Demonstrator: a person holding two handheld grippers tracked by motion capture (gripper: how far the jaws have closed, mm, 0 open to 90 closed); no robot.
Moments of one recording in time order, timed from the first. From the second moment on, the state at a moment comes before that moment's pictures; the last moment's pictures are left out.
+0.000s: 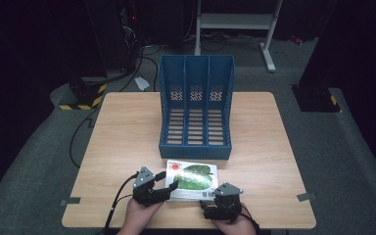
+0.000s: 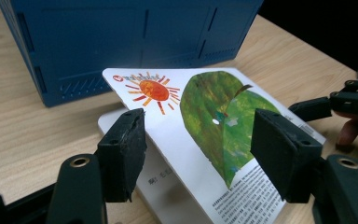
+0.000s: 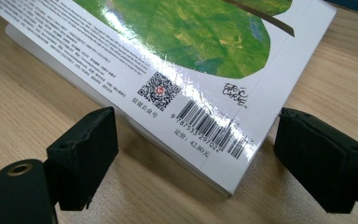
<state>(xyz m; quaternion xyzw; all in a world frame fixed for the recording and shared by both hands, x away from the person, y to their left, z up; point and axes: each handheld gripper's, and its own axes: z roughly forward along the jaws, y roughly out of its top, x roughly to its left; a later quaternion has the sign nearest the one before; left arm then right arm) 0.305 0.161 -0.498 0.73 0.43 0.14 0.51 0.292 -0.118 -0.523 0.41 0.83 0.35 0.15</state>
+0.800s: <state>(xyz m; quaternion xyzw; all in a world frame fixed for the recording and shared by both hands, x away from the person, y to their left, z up) 0.320 0.160 -0.510 0.74 0.46 0.08 0.49 0.292 -0.121 -0.523 0.43 0.82 0.36 0.15</state>
